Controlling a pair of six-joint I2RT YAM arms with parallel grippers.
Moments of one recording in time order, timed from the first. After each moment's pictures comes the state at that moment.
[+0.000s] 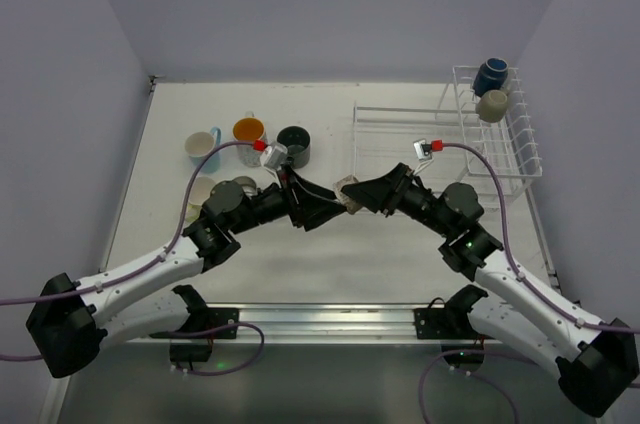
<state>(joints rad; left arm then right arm) -0.81 1.00 0.59 0.52 0.39 -0.75 0.61 0.79 0.54 0.33 -0.36 1.04</state>
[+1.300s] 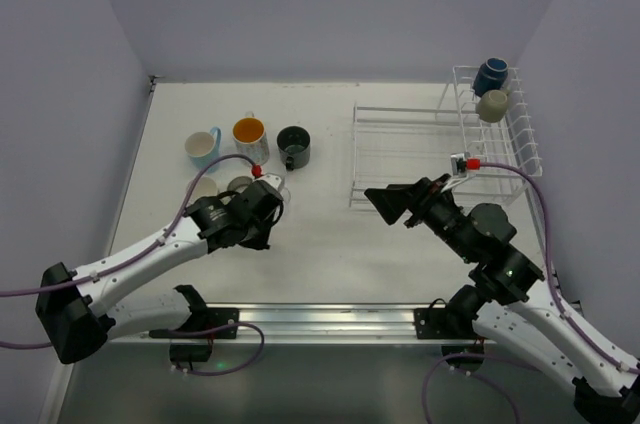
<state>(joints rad) -0.85 1.08 0.88 -0.88 -0.22 -0.53 0.75 0.54 0.63 -0.07 0.04 0.76</state>
